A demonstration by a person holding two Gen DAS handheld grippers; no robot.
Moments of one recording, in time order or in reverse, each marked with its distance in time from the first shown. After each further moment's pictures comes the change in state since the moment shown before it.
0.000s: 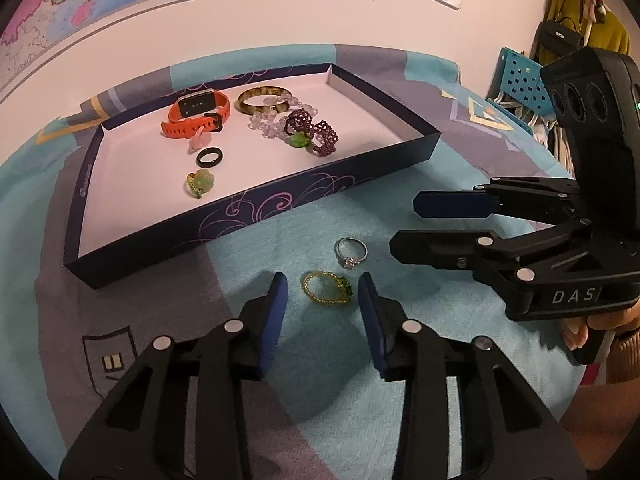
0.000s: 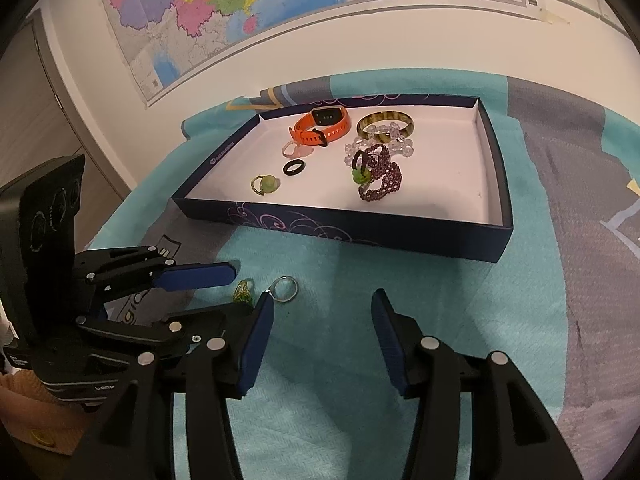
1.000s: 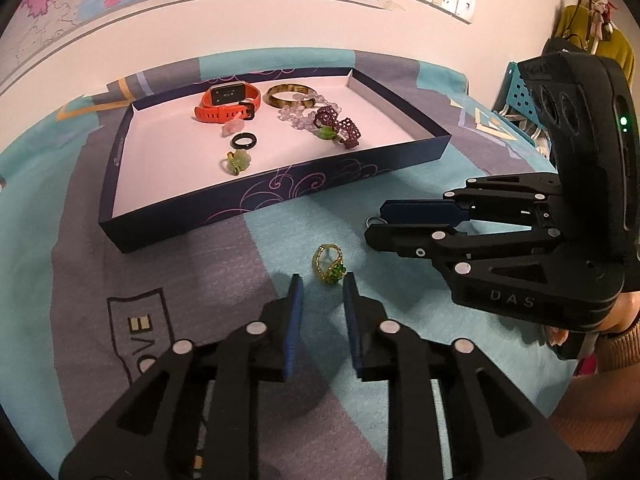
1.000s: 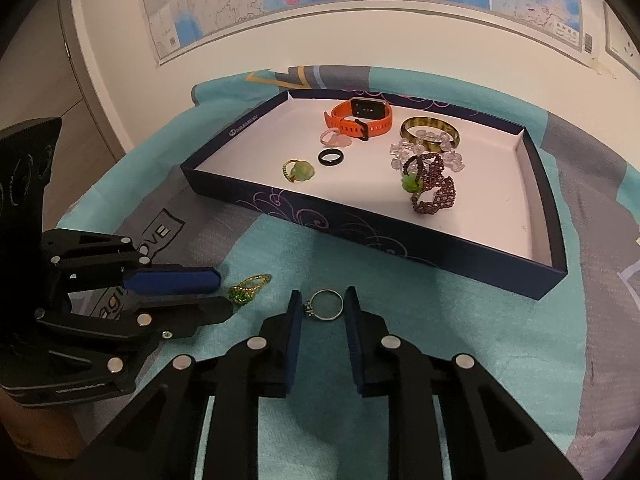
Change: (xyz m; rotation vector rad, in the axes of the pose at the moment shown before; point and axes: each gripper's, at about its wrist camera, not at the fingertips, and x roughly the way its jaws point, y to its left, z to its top) left arm -0.021 0.019 -0.019 -0.055 -0.022 -0.007; right arm 0.026 0.043 0.006 -0.152 0.039 -0.081
